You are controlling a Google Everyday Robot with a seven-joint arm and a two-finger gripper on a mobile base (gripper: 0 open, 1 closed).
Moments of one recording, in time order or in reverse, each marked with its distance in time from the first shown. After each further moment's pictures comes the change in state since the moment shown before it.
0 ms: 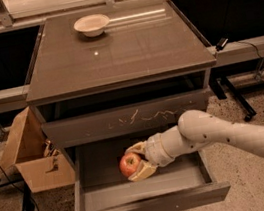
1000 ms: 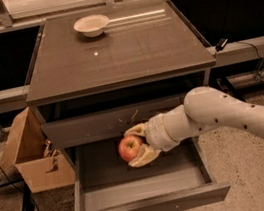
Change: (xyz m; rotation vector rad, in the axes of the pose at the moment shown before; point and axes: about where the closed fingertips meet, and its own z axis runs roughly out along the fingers) arm -0.073 -0.004 -0.068 0.063 0.073 -0.122
